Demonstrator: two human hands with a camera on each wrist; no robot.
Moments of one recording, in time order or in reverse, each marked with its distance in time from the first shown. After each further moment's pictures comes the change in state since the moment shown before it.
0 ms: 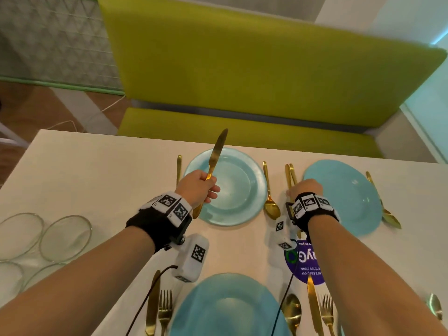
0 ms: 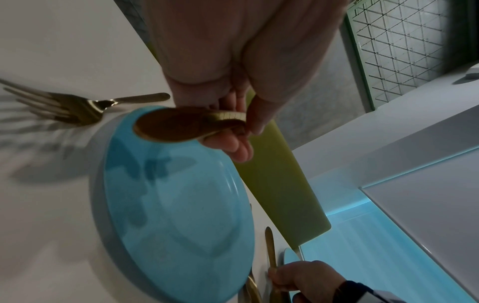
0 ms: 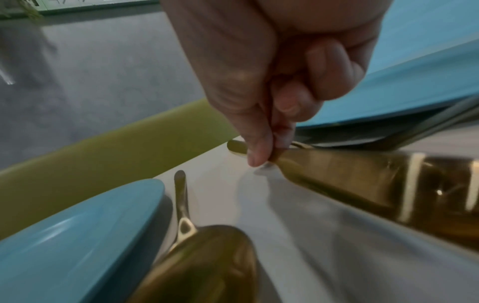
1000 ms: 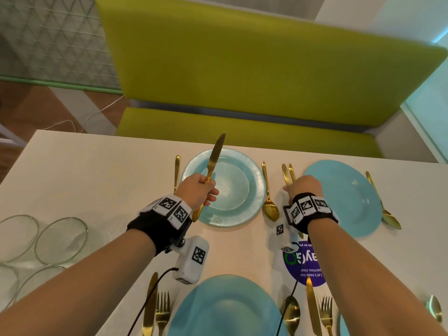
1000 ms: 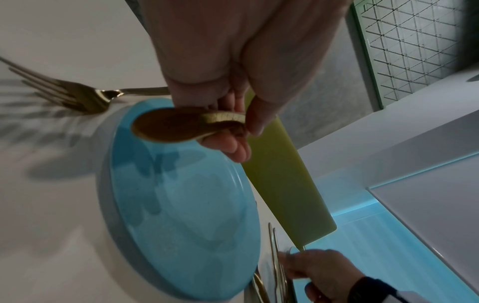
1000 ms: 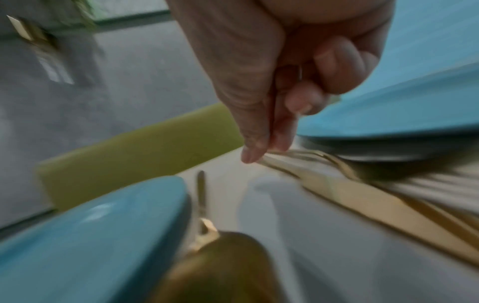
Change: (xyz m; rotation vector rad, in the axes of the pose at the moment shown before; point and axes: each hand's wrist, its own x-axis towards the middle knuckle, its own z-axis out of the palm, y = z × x) left_hand 0.004 -0.005 0.004 -0.006 0.004 -0.040; right_hand -0.003 -0.003 -0.003 0.194 0.008 -0.013
